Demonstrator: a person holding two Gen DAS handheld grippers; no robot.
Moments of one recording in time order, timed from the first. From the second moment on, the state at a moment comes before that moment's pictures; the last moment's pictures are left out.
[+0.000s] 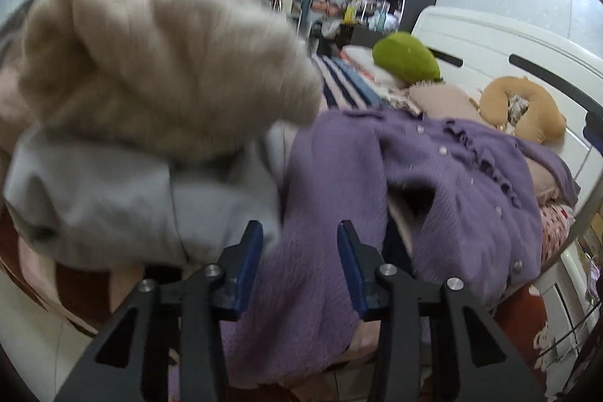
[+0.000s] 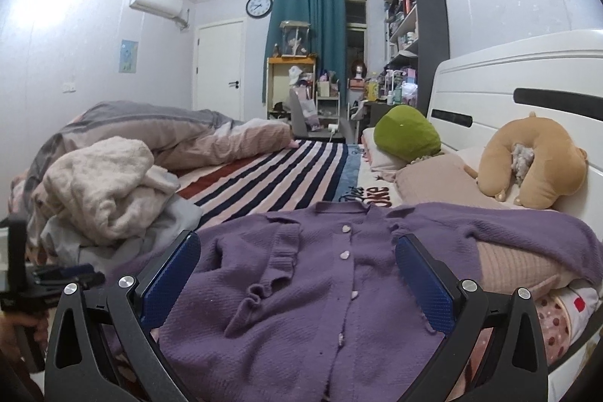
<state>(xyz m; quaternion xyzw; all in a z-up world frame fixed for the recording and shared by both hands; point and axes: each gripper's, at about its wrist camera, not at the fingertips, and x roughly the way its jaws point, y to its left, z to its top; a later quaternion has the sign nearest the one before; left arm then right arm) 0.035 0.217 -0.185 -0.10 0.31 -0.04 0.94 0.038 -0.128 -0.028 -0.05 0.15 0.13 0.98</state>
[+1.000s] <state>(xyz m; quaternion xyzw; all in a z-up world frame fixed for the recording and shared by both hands) 0.040 0.209 -0.193 -0.07 0.33 -0.01 0.94 0.044 -0.128 -0.042 -0.02 0.19 0.14 0.97</state>
